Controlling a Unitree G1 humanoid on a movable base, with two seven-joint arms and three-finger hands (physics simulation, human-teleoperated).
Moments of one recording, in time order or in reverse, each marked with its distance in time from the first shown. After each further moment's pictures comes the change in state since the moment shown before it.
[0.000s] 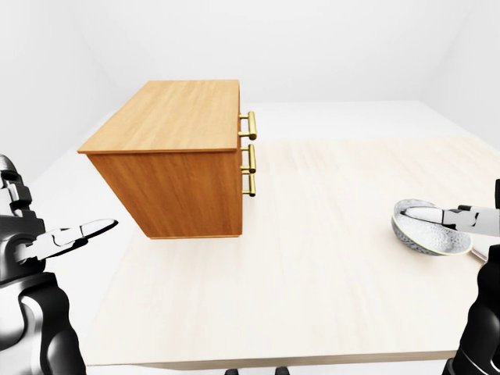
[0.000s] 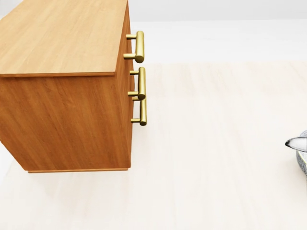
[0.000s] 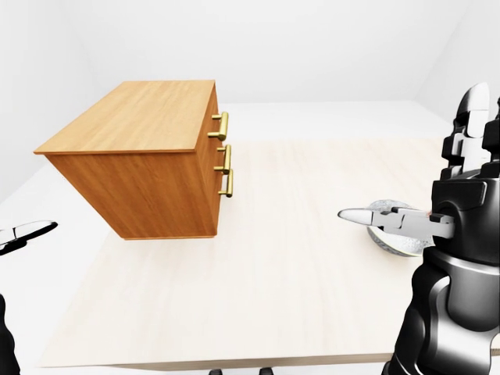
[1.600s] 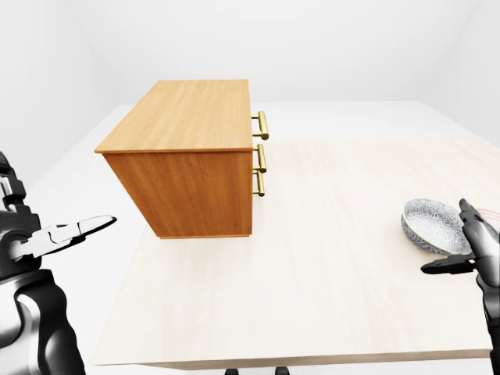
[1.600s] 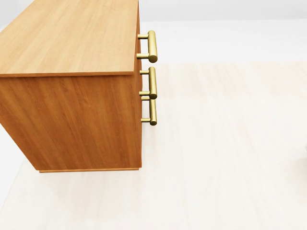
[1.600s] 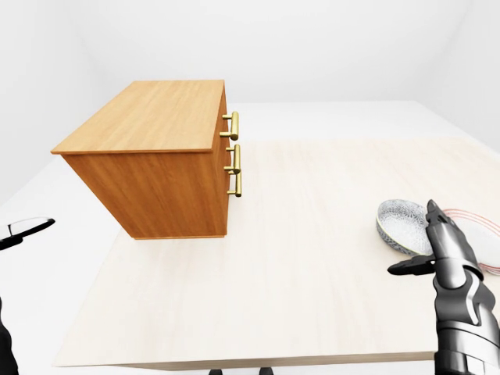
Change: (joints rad) left arm -0.017 0.014 -0.001 -0.020 0.005 0.000 0.007; right arm -0.060 -0.404 0.109 1.297 -0.712 -0.101 0.003
